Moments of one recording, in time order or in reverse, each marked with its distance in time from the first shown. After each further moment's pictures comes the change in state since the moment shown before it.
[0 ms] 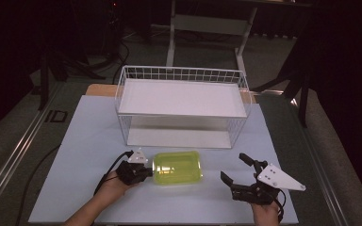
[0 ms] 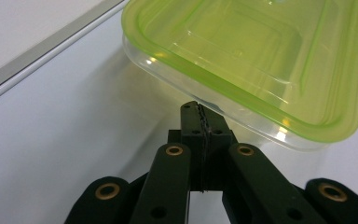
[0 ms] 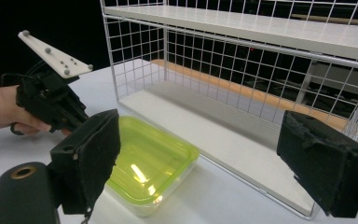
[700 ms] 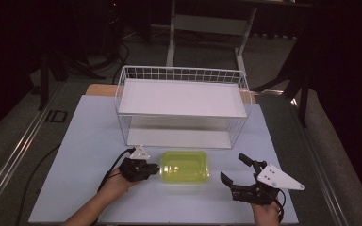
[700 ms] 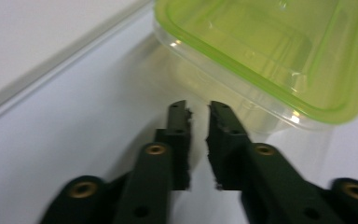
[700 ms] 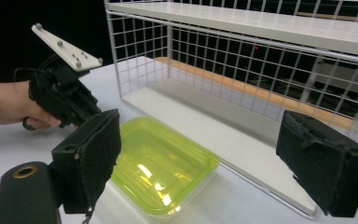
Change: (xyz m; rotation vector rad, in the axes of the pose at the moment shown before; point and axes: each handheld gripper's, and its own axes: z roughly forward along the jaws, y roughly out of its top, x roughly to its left) left arm 0.005 0.004 -0.001 -0.043 0.015 -0.013; right arm -0.001 -0.002 0.001 0.006 0.018 -0.006
